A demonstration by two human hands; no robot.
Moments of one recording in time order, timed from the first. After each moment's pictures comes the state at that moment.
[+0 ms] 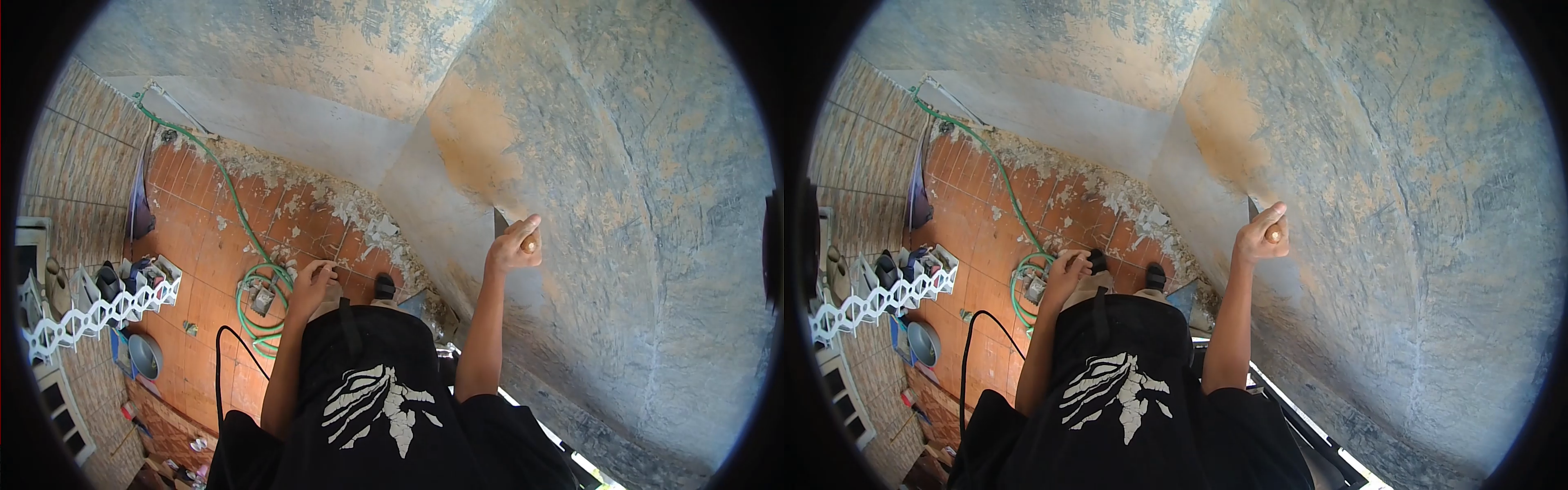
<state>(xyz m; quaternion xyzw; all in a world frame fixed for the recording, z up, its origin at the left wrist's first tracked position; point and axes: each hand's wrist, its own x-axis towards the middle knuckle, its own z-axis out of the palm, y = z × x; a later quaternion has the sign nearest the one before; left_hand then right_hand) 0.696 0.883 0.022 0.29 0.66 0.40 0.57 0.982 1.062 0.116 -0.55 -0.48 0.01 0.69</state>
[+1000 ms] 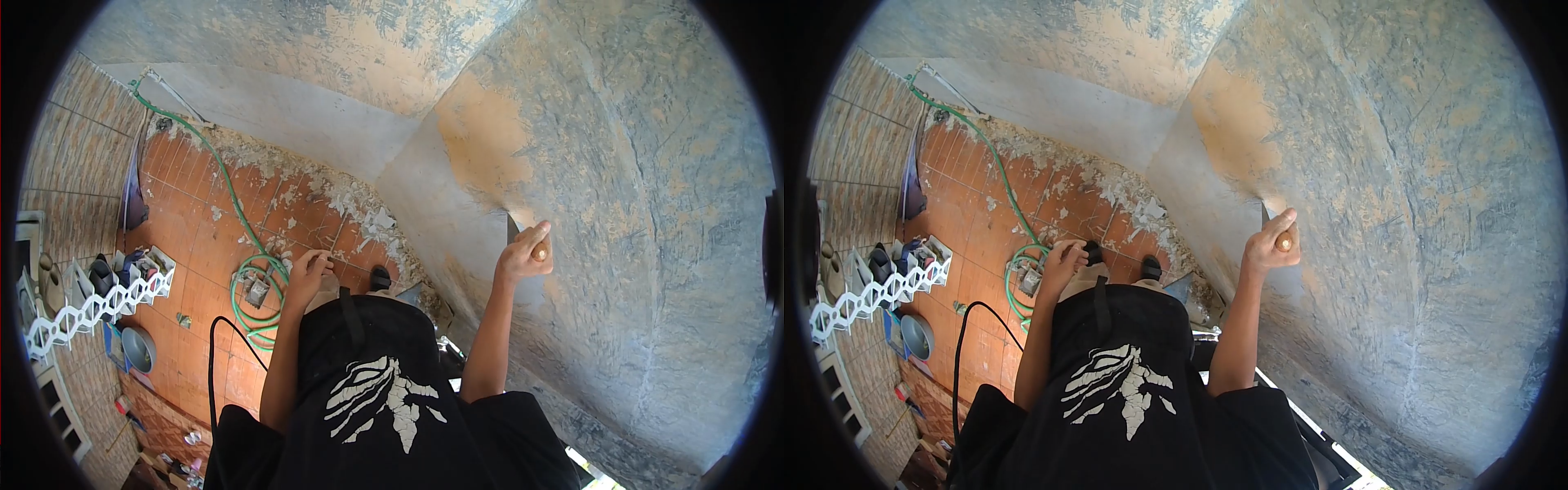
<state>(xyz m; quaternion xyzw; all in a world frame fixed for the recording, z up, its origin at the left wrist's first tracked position) 0.680 0.890 0.017 0.26 0.66 0.42 0.57 0.981 1.050 0.137 -0.57 -0.51 0.00 0.64</state>
